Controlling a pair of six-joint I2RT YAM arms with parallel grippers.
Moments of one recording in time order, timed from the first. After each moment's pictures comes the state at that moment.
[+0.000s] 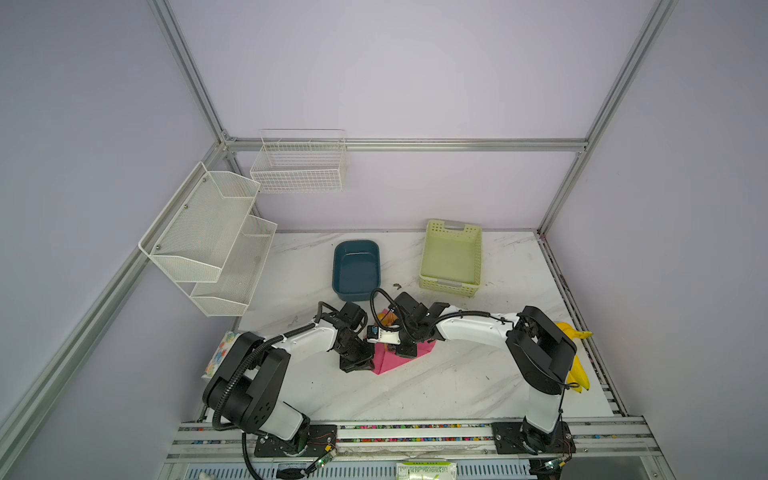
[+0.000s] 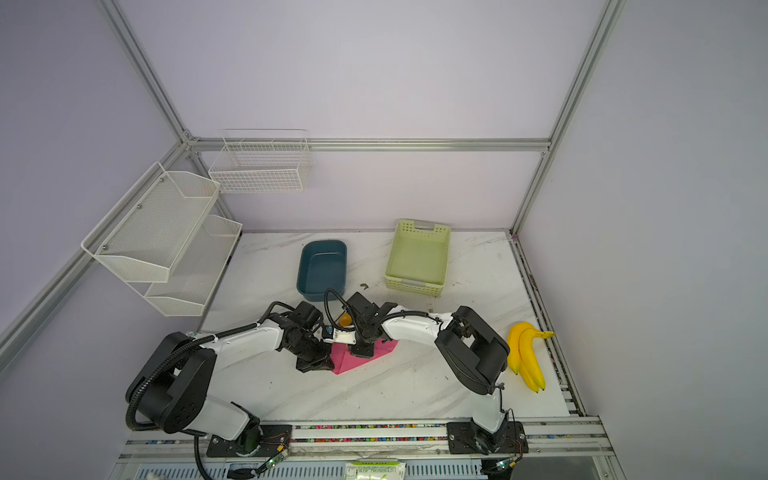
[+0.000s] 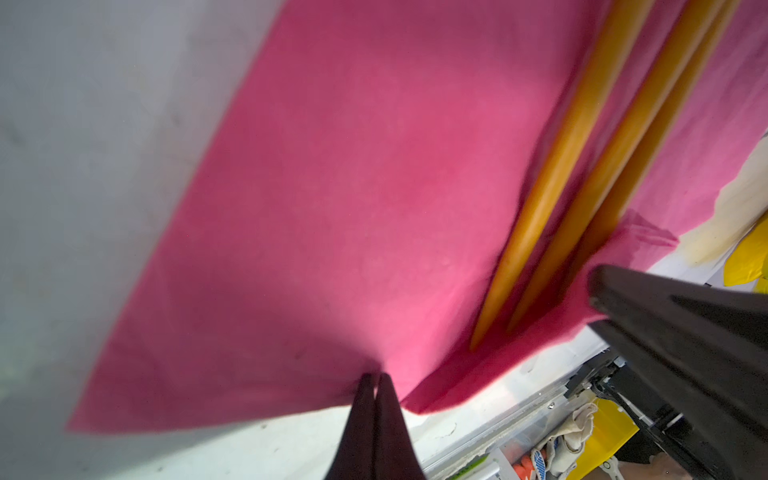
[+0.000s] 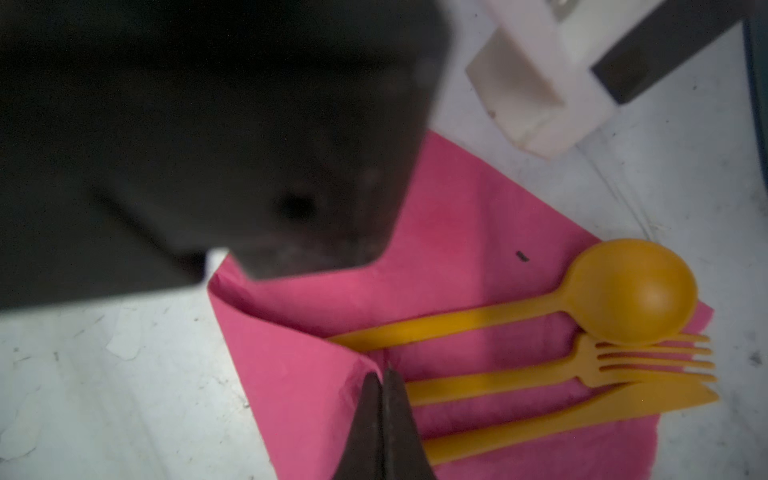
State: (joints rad) left arm -0.47 1.51 0.73 -0.63 0.43 -0.66; right arm 0.92 1.88 1.21 -0.44 -0.28 -0.61
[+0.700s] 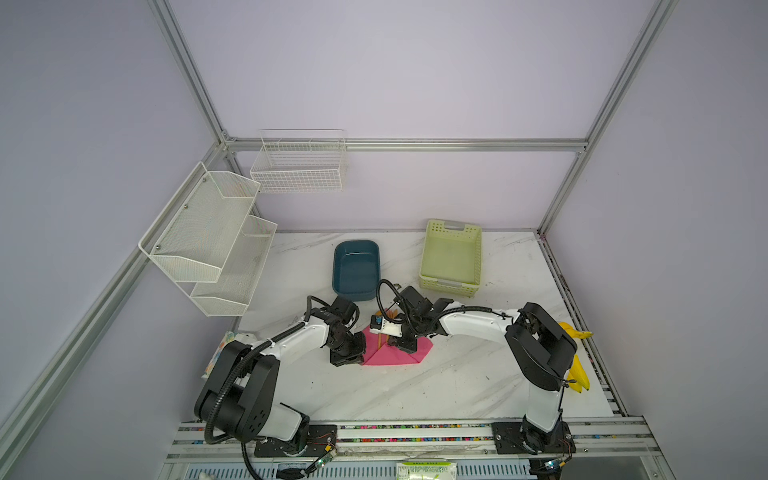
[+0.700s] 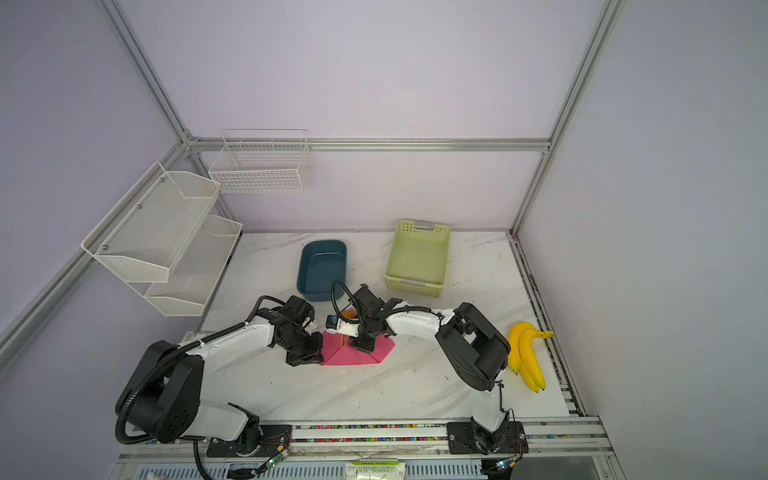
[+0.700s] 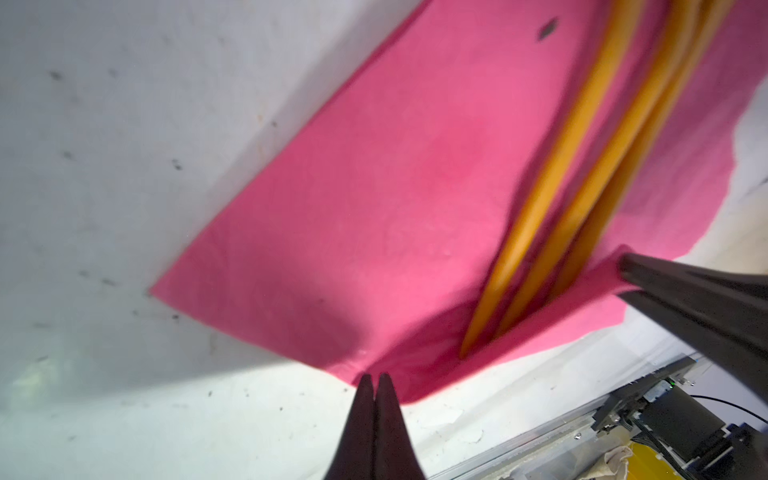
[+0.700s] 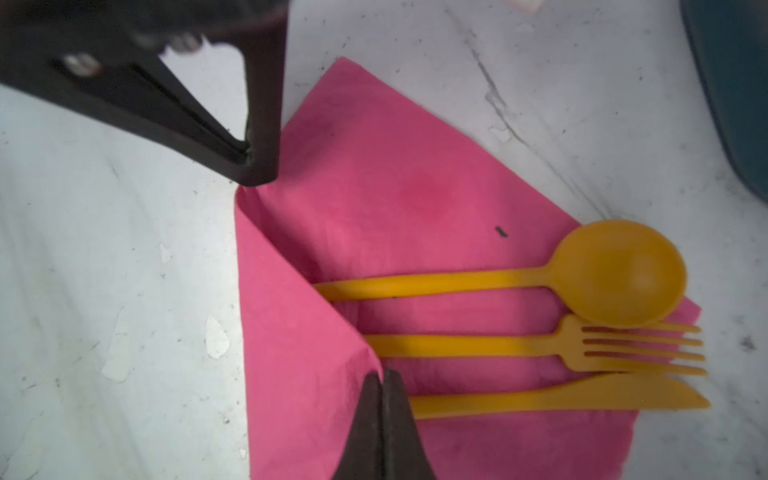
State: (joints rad) left arm -0.40 1.41 0.76 -0.72 0.35 -0.61; right arm 0.87 1.89 1.20 -0.38 -0.36 -0.55
